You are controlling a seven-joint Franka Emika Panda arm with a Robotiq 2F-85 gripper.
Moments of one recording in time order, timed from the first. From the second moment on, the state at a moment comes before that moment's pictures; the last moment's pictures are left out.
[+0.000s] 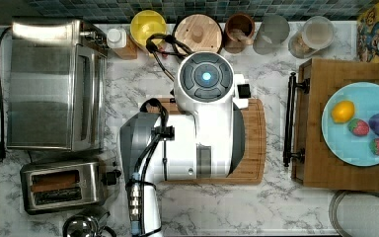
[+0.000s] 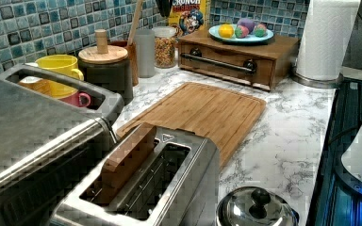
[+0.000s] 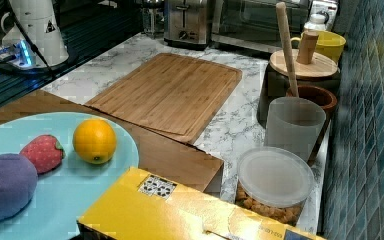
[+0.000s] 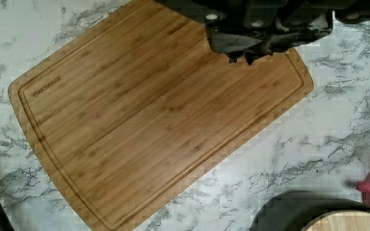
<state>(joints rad) 0.02 0.00 0.01 -1.88 0.05 0.25 -0.09</state>
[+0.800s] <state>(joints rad) 0.03 0.00 0.02 -1.94 0.07 0.31 -0.19</state>
